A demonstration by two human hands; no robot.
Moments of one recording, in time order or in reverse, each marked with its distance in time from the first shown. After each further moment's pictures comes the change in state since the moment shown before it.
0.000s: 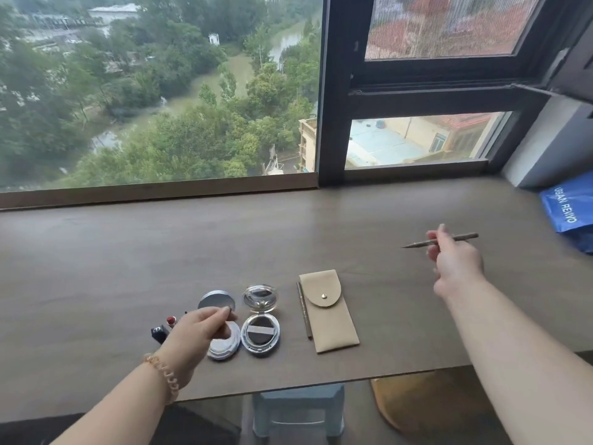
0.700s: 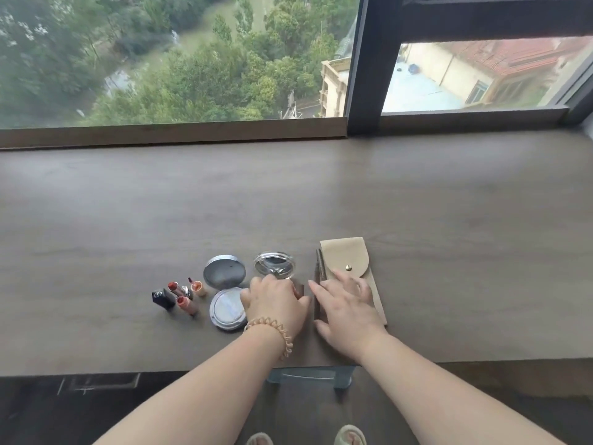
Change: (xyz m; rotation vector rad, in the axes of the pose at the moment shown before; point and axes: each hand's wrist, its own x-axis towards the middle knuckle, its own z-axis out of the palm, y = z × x) left_hand 0.055 -0.032 0.109 1.156 0.175 0.047; right_hand -0.071 0.182 0.080 -1.351 -0.835 -0.956
